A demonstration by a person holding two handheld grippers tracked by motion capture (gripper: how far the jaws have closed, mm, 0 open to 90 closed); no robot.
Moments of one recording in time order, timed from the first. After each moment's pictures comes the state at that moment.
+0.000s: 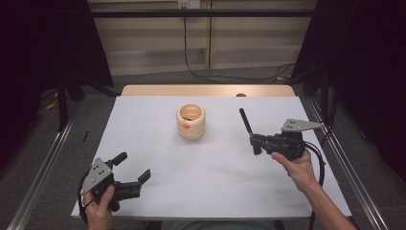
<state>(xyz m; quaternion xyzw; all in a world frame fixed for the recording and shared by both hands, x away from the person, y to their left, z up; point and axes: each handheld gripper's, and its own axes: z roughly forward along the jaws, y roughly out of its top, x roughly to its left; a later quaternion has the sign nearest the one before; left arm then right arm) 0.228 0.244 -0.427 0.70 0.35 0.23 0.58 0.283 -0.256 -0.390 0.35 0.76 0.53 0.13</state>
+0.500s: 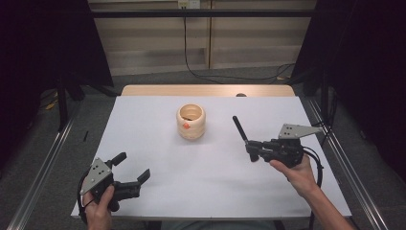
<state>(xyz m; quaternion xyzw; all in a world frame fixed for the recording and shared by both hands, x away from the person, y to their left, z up) 0.228 0.245 -0.427 0.70 0.35 0.24 0.58 0.265 -0.241 -0.383 0.31 0.78 0.53 0.11</state>
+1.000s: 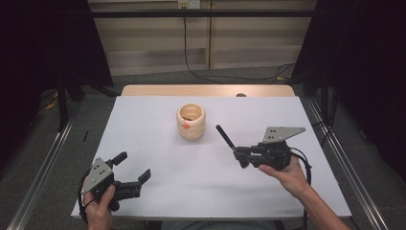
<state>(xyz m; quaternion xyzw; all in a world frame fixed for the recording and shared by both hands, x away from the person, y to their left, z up) 0.230 0.243 -0.427 0.70 0.34 0.24 0.58 0.266 -0.209 -0.379 0.27 0.82 0.51 0.08</state>
